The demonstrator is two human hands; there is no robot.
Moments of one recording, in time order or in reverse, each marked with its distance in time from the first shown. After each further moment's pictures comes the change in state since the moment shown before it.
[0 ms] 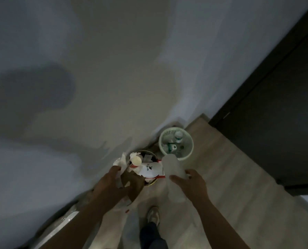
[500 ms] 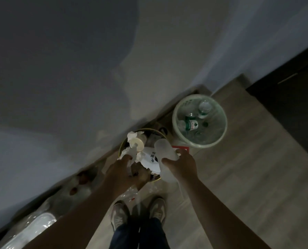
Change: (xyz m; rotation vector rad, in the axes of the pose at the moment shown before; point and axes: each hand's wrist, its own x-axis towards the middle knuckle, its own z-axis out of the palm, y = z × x) left_hand 0.256 -0.126 0.179 0.140 -0.230 -0.176; right_hand 0.299 0.061 0.175 -0.149 -0.209 0.052
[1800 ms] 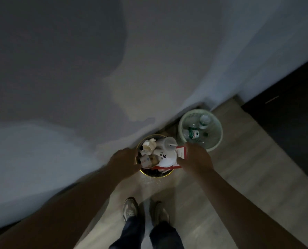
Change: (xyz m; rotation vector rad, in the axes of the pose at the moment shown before) left_hand -0.106 0.026 -0.105 0.387 0.017 0.090; right_hand -0.123 -0.058 -0.049 -0.625 0.104 -0.342
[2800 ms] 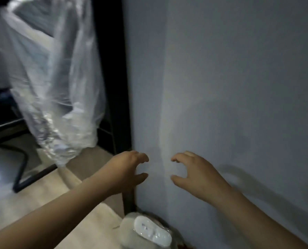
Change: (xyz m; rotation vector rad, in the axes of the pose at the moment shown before) left_hand -0.630 -0.023 -0.084 -0.106 0.963 -0.689; right_hand -0.450 -0.306 -0.170 -0.262 0.002 -1.735
